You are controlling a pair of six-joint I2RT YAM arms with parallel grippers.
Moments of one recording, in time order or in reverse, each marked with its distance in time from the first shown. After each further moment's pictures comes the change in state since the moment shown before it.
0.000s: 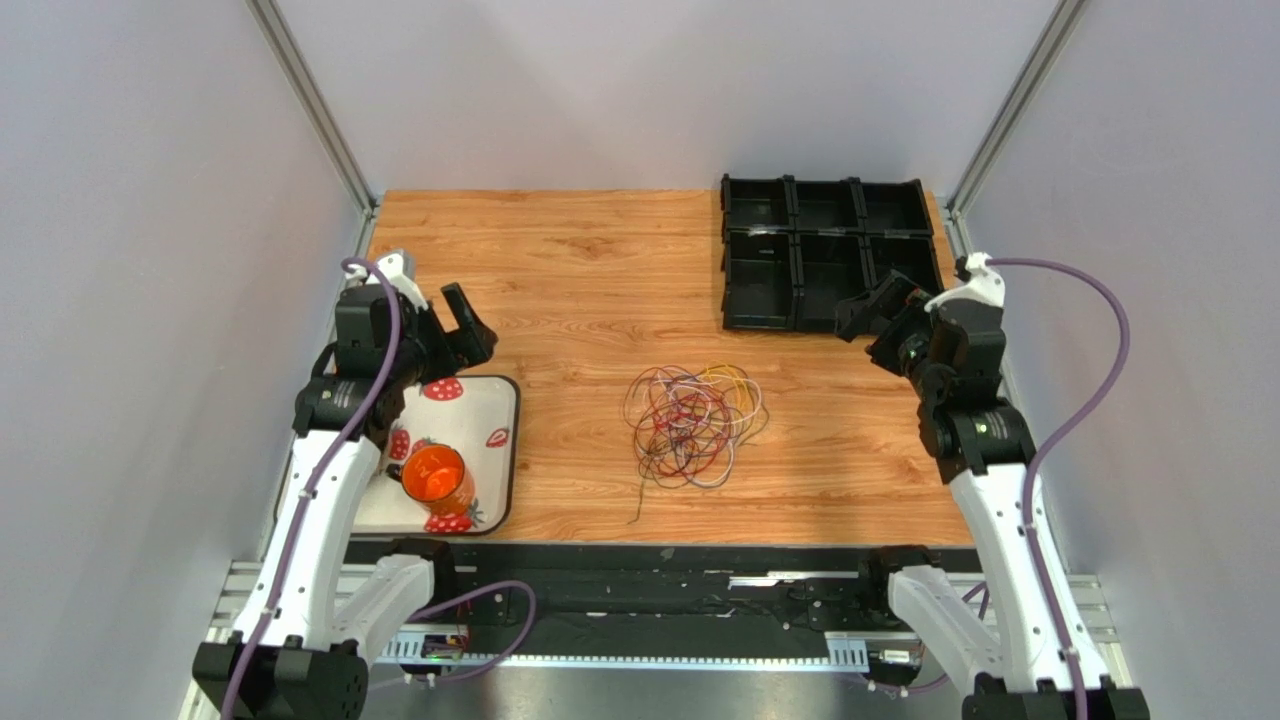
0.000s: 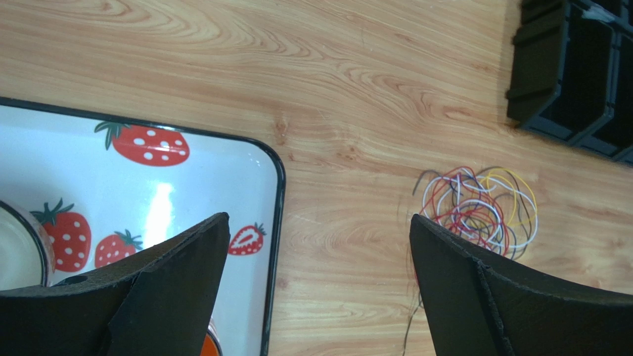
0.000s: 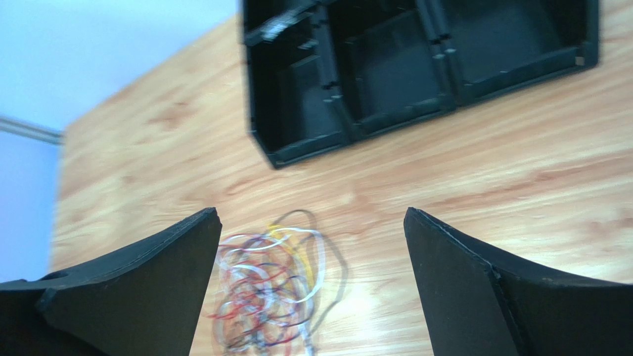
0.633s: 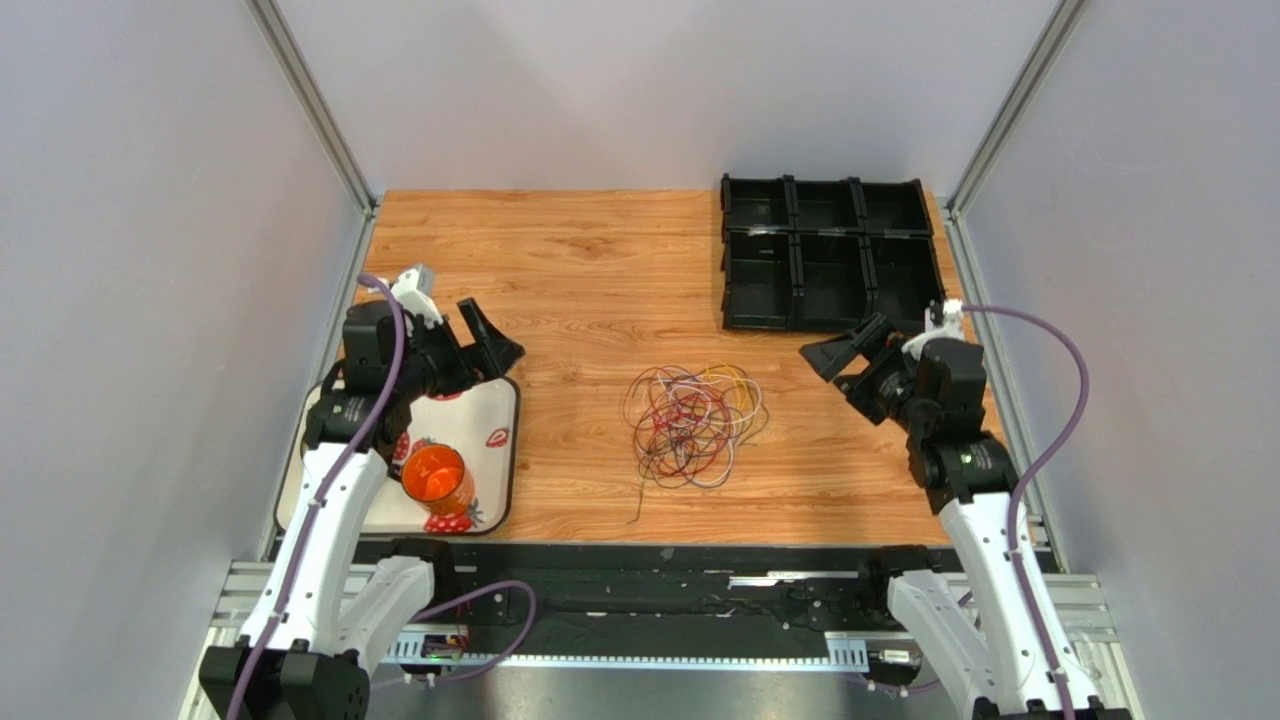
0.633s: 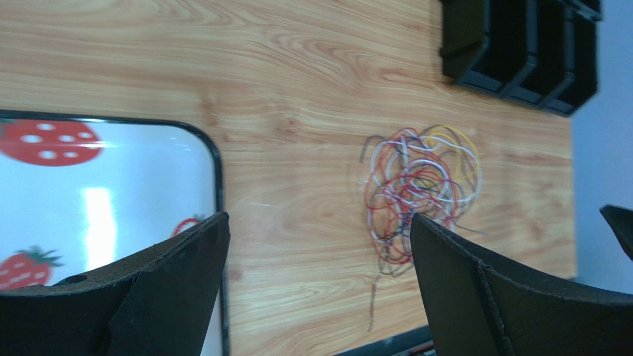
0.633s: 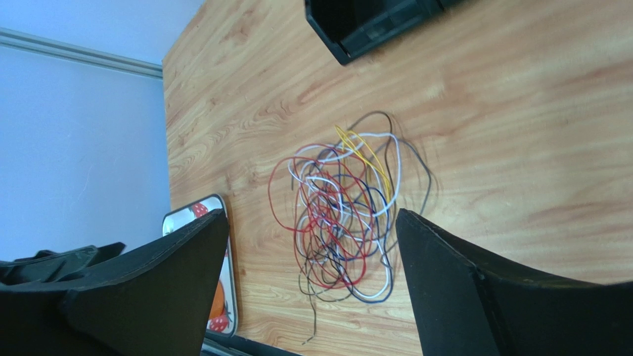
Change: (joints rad) left arm 0.007 -0.060 -0.117 0.093 0.223 -0.042; right arm -0.003 -0.150 -0.232 0.019 -0.289 0.283
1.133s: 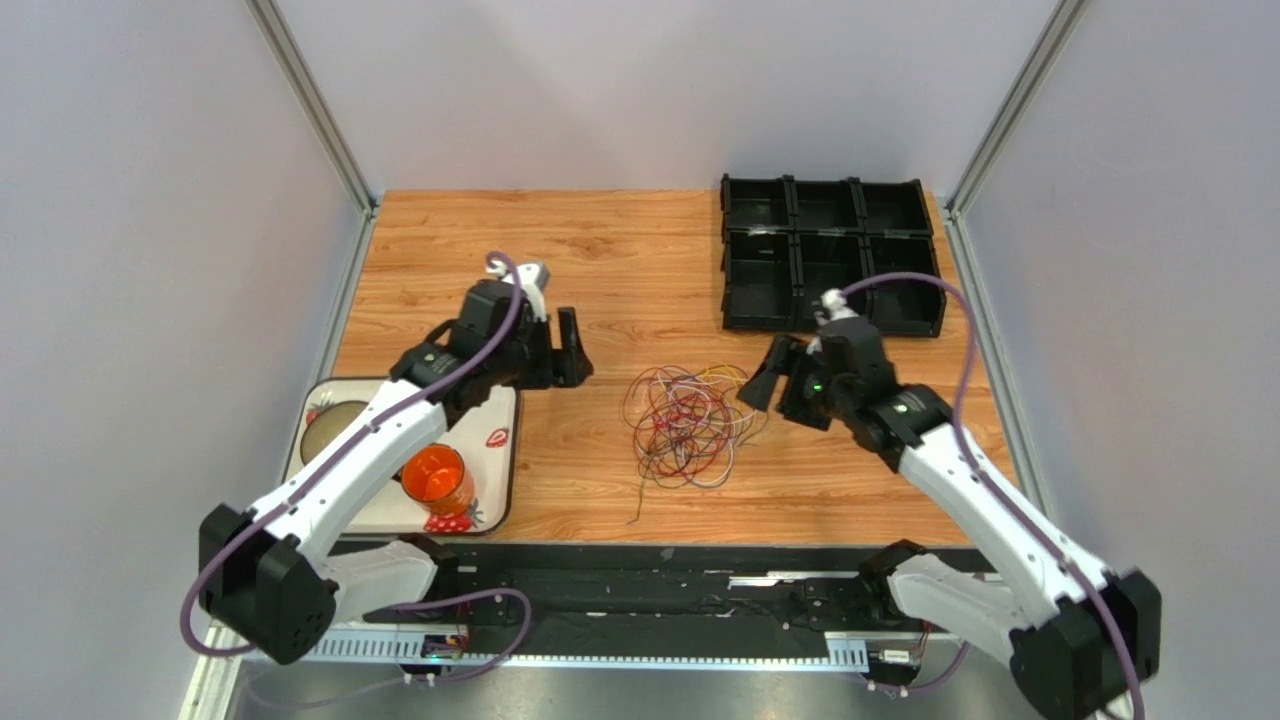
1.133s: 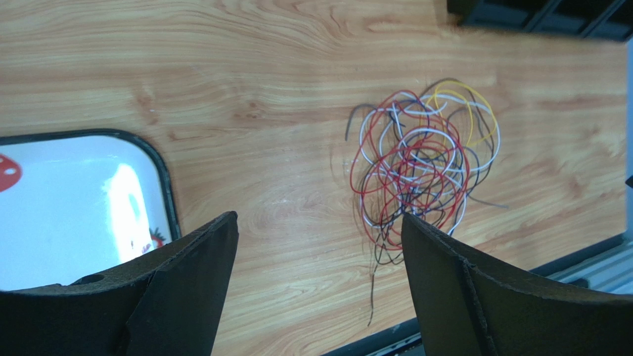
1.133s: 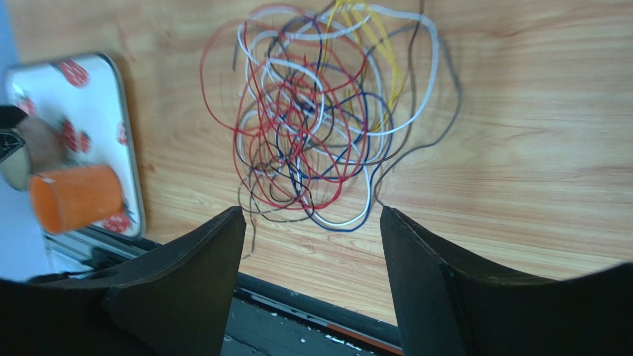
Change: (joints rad) left arm -0.417 0.282 0.113 0.024 -0.250 -0.002; right arm 0.351 0.270 0.137 -0.138 0.138 -0.134
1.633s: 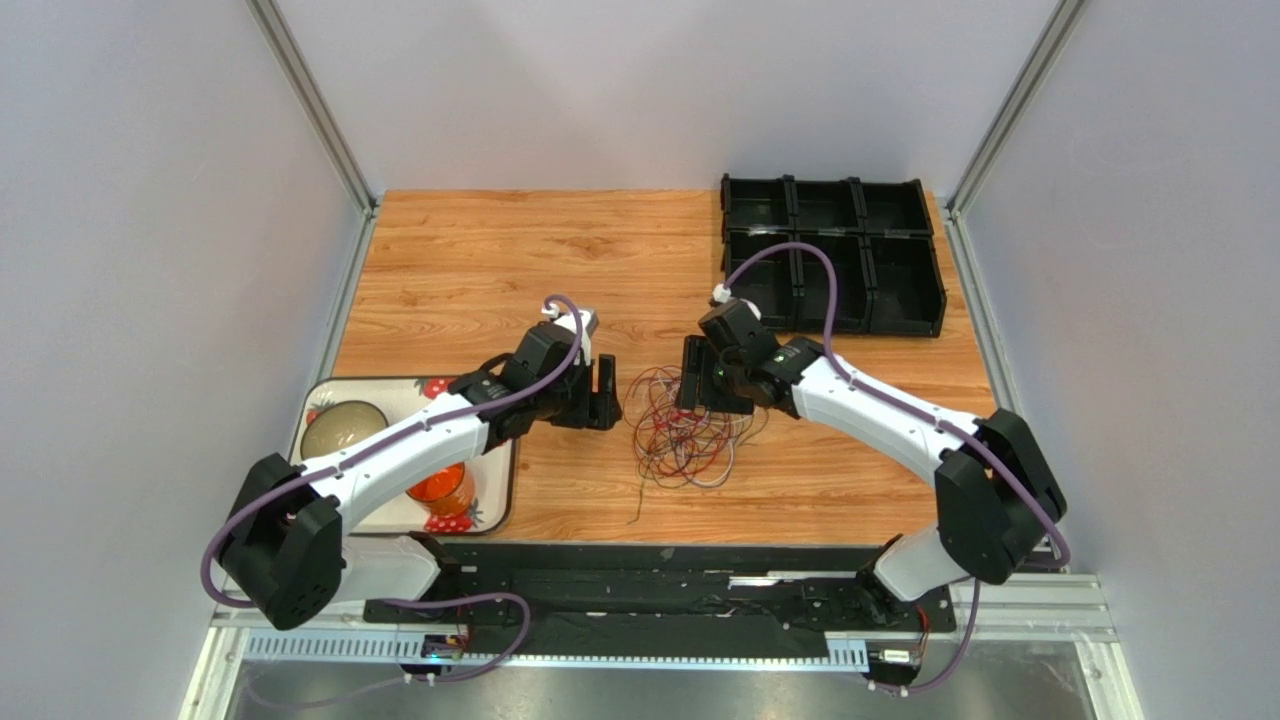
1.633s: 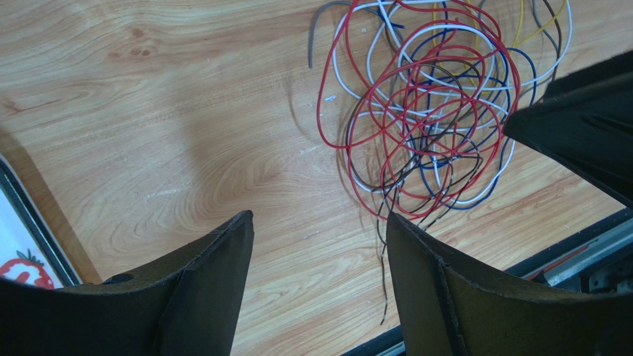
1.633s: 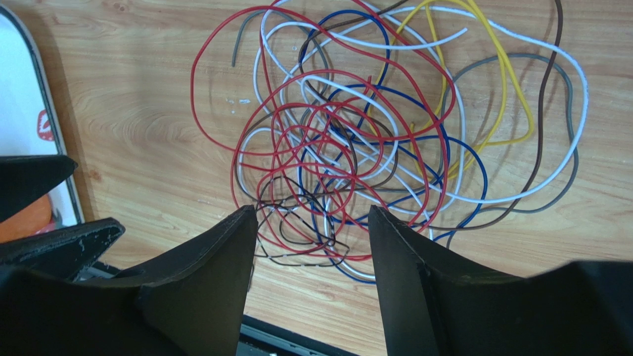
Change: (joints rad) left arm -0.206 0.123 -0.168 0.191 -0.068 -0.029; right arm 0.280 0.522 0.235 0.052 0.150 0.005
